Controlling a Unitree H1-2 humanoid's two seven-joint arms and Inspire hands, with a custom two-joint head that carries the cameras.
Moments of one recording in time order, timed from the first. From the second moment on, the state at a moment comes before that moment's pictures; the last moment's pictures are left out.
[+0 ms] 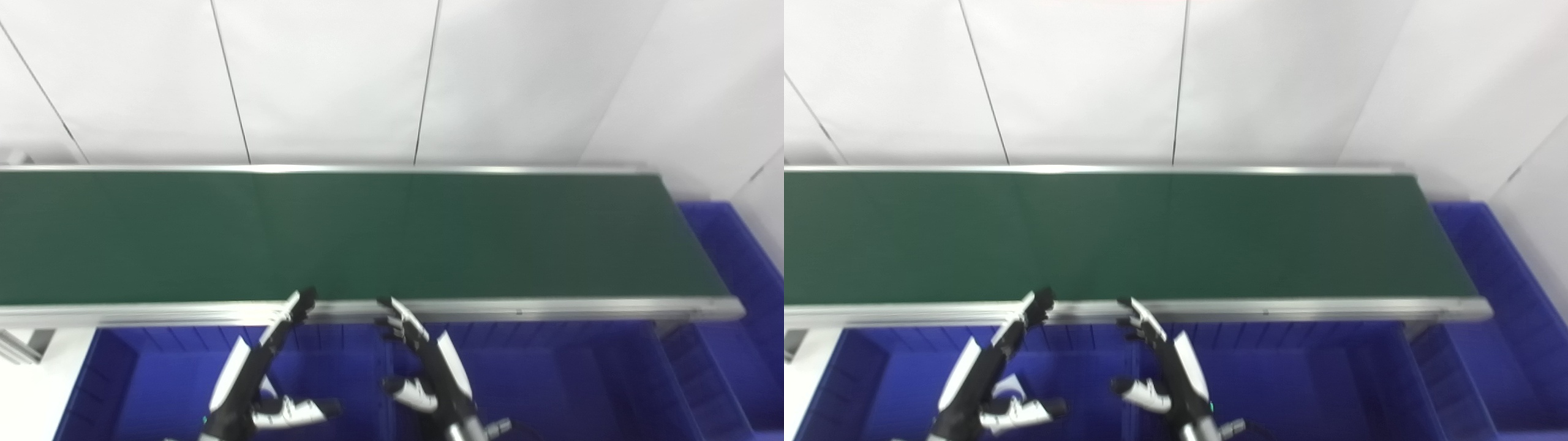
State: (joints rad) left arm 0.16 0.25 -0.43 0.05 0.14 -0.44 0.14; right arm 0.10 -0.09 0.46 0.23 -0.25 -0.42 -0.26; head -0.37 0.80
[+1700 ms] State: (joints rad) left arm 0.16 0.09 -0.36 0.19 0.06 -0.44 -0.02; right arm 0.20 -0.19 0.40 0.14 -0.19 -0.42 -0.24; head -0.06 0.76
